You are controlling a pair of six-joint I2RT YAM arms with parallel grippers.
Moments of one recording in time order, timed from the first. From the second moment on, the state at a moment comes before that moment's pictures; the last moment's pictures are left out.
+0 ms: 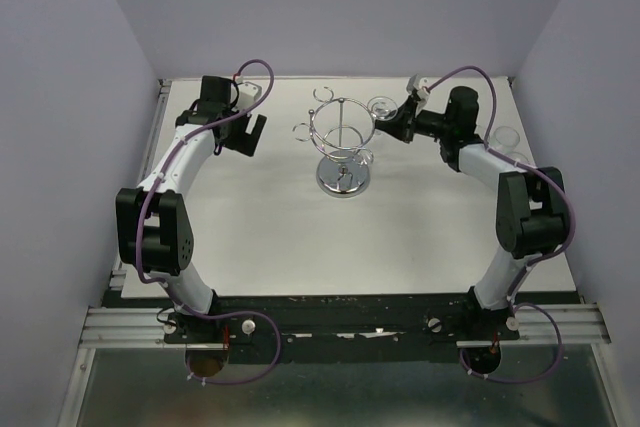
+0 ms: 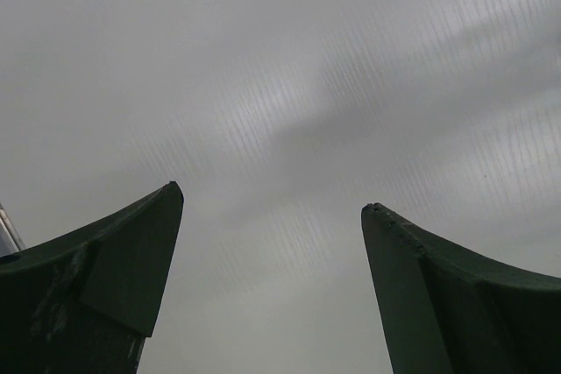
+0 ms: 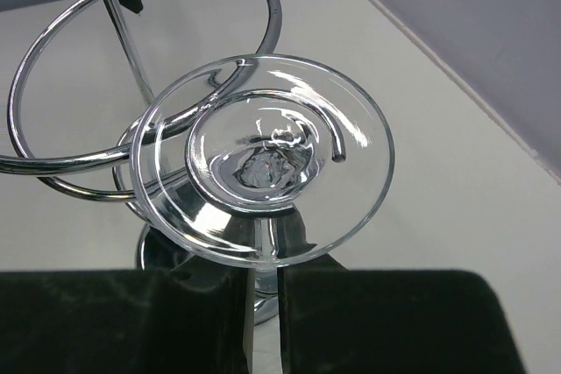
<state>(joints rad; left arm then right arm) -0.11 1.68 1.40 -0.58 0.10 0.28 0.14 1.80 1.12 0.55 -1.05 -0.17</state>
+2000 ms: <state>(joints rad) -0.18 1.69 1.39 -0.55 0.09 0.31 0.21 1.85 1.15 0.74 -0.46 -0.03</state>
